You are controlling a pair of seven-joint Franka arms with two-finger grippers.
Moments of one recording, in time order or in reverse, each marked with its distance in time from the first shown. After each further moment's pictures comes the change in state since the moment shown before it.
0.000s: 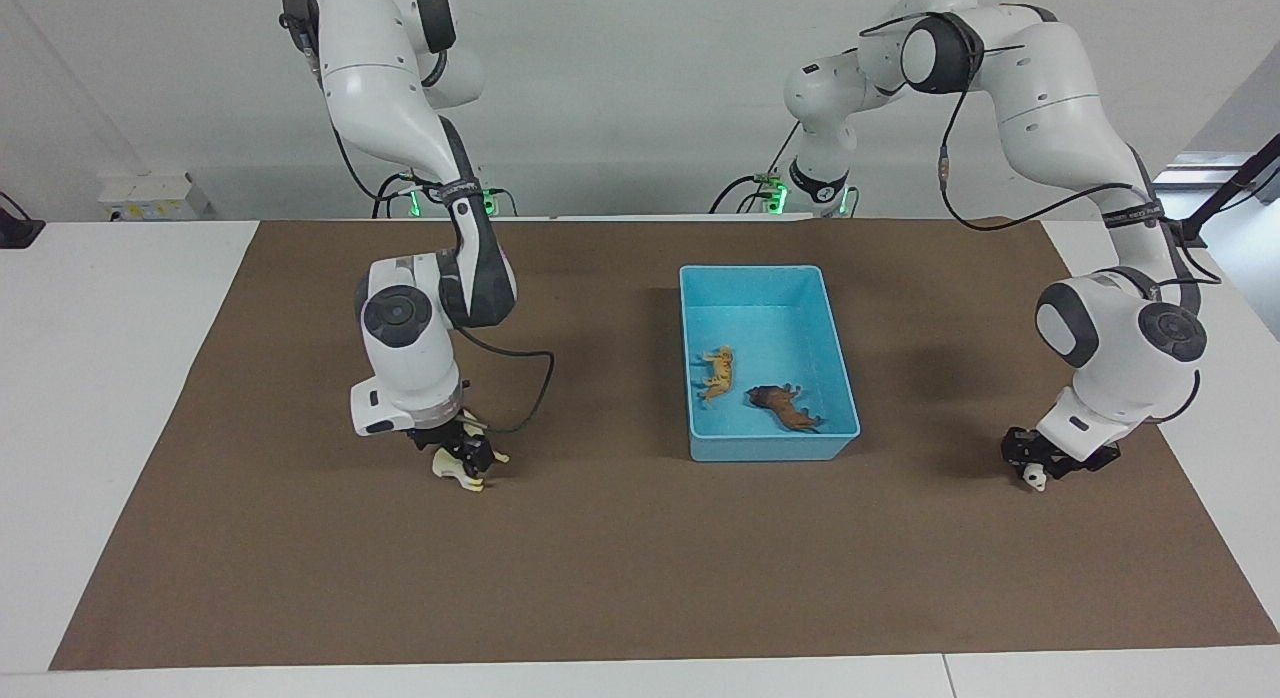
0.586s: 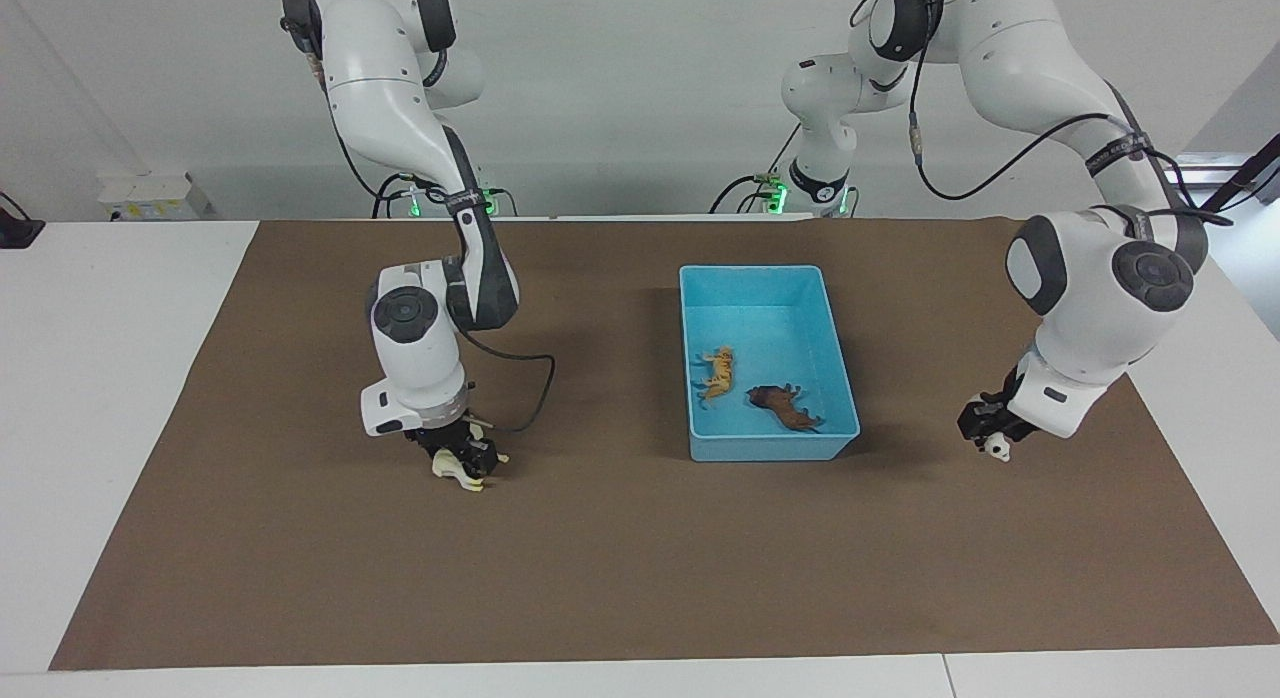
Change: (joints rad) left arm -0.178 -0.191 -0.009 0.073 -0.034 -0.331 -0.418; right arm 0.001 -0.018 0.002 -0.081 0.002 0.113 -0.016
